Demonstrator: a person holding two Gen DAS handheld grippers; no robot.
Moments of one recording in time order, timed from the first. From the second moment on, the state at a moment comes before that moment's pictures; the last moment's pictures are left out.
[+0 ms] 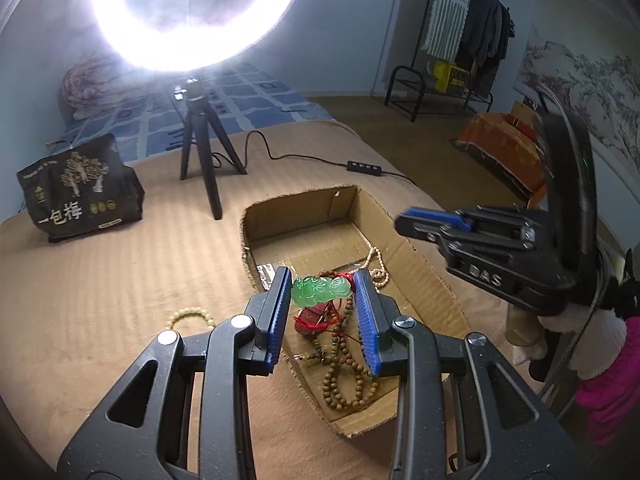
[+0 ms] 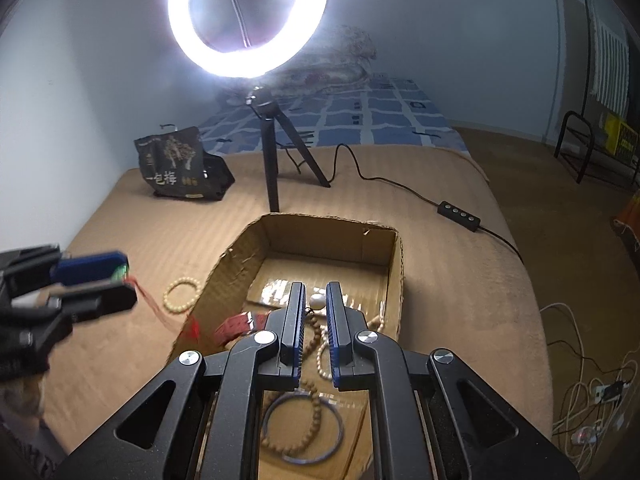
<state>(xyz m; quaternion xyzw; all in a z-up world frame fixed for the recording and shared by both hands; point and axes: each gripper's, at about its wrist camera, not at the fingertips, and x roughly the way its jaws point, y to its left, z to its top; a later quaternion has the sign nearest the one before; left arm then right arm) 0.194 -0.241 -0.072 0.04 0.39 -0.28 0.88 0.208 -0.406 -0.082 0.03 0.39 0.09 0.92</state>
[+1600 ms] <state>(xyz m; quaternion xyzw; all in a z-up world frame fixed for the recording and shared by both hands) 0.172 -0.220 -0.084 0.10 0.38 -0.27 0.88 0.224 -0.395 -0.084 0.03 0.38 0.04 0.92</state>
